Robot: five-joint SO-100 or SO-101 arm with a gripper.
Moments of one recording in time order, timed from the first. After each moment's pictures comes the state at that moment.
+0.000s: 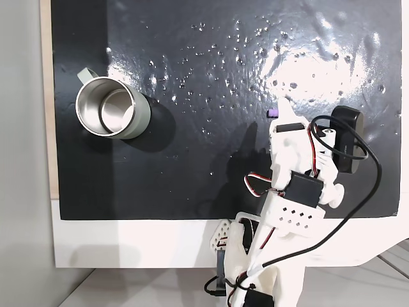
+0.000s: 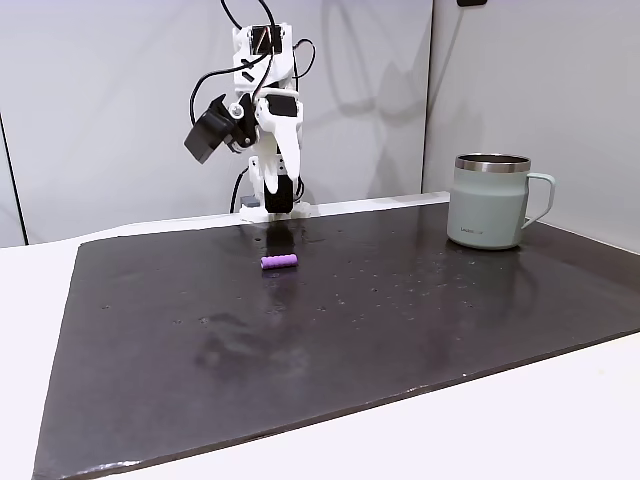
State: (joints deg) arm 14.9 123.5 120.4 67.3 -25.8
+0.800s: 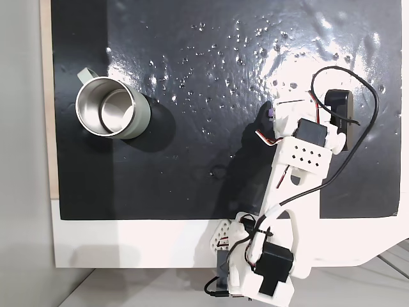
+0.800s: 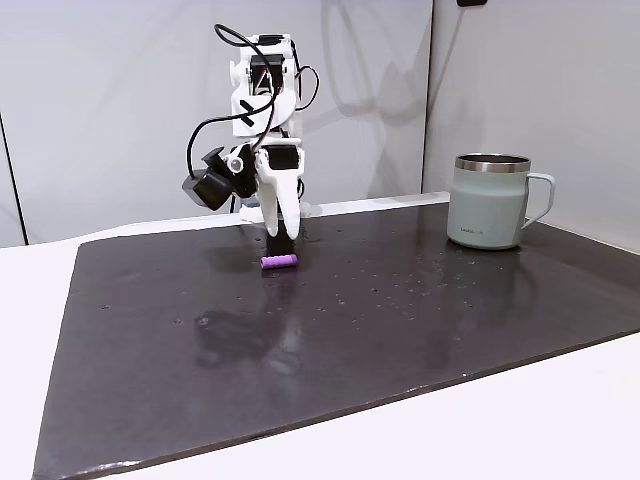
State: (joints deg) arm 14.9 95.8 110.5 61.1 -25.6
